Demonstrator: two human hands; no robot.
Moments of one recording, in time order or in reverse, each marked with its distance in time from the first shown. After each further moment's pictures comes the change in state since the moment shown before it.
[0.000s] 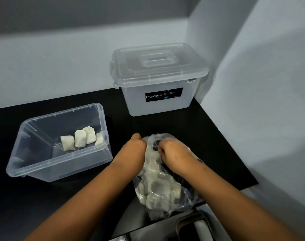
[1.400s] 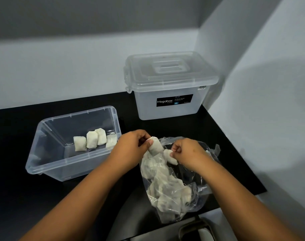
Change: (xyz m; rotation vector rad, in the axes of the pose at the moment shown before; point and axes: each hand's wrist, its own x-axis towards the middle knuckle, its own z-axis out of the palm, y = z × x) left_hand -0.018 -0.025 -0.052 -0.495 0.118 -0.044; right_hand 0.002 -0.003 -0.015 0.197 0.040 0.186
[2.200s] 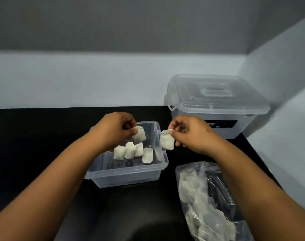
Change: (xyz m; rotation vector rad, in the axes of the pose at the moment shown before) left_hand 0.008 -0.074 -0.166 0.130 0.075 -0.111; right_hand 0.039 -0.162 -0.033 0.152 -0.006 -0.394
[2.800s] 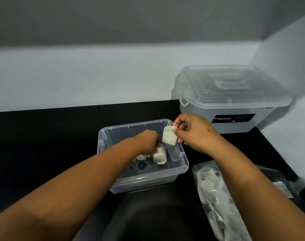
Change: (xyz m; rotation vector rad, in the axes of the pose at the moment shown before) left_hand 0.081 -0.041 0.092 0.340 -0.465 0.096; right_hand 0.033 -0.008 0.040 -0.001 0.094 0.129
